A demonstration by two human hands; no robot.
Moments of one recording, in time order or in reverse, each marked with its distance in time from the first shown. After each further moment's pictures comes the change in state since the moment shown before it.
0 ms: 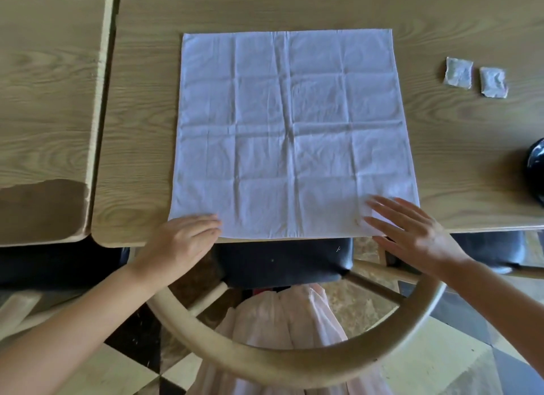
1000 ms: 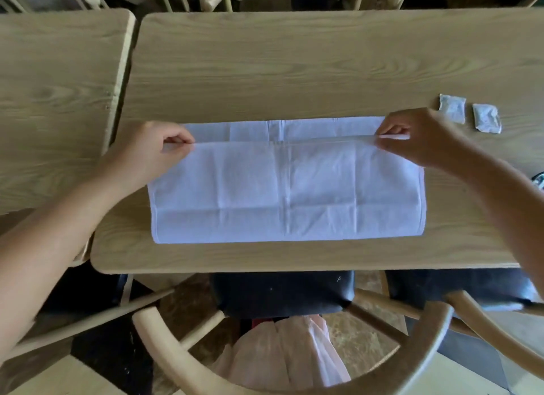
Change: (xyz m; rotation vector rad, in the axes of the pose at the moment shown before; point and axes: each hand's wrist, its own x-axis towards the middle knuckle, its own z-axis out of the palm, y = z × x) left_hand 0.106 -0.086 -0.092 -0.307 0.163 -0.479; right_hand 0.146 0.070 -0.101 0.316 0.047 0.446
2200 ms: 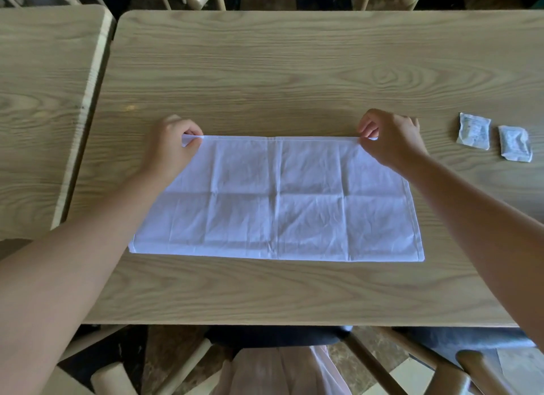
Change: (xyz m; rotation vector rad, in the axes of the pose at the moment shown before) left_hand 0.103 -0.043 0.074 0.126 0.193 -0.008; right_hand 0.096 0.045 0.055 -0.102 0.156 0.117
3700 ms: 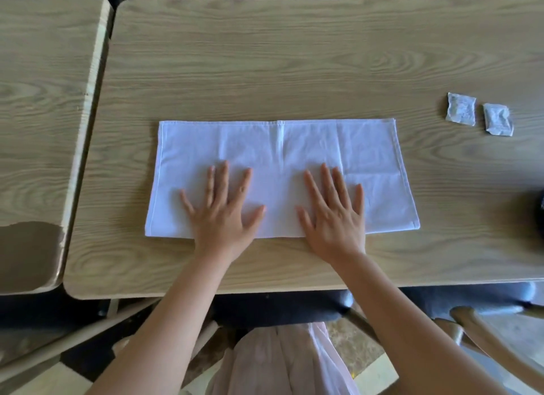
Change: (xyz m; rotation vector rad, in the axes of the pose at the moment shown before) left_hand -0.146 0.076 0.052 0.331 -0.219 -0.177; right_hand -0.161 -0.079 0.082 -0.183 -0.104 0.036
